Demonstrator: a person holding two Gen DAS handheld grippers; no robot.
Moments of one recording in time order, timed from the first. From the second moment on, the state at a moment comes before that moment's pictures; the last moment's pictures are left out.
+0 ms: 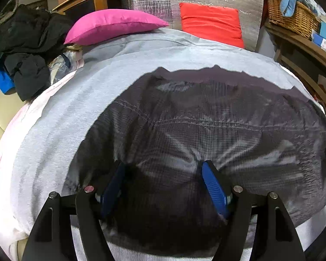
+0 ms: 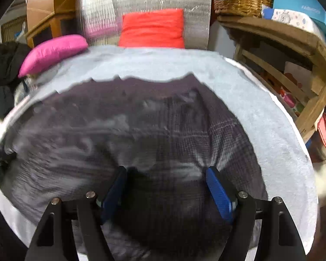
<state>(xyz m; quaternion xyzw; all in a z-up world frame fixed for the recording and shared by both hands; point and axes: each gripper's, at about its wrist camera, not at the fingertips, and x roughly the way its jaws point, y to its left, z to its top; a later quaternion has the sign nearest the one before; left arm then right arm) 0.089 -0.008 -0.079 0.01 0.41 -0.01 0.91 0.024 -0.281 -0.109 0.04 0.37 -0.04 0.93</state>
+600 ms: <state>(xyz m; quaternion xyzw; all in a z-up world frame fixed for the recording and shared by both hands) 0.067 -0.069 -0.095 0.05 0.40 -0.03 0.91 0.014 -0.205 -0.144 -0.01 0.37 -0.01 0.93</state>
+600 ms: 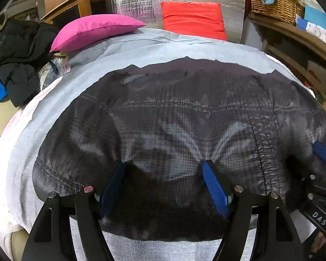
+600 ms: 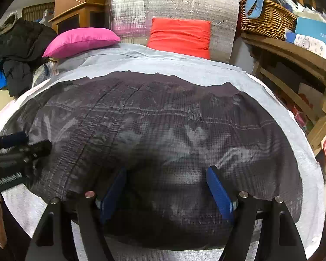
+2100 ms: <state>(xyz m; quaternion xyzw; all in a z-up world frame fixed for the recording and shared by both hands) 0.054 0.047 -0.094 -0.06 0.42 0.07 0.90 -0.020 -0.322 -0.150 0.14 0.38 -0.08 0.91</state>
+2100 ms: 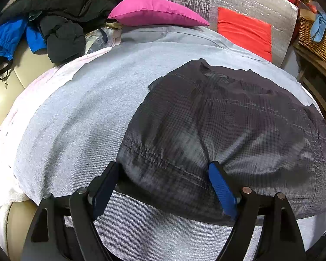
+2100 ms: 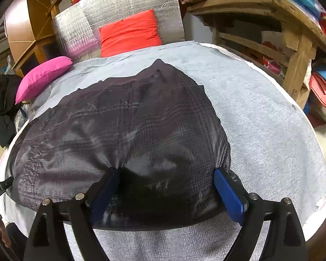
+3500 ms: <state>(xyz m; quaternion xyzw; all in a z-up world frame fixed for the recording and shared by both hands) -0.013 -0.018 -0.029 -0.01 0.38 0.01 0.93 -0.086 -0.208 -0.097 0.07 0.33 0.01 0.94</state>
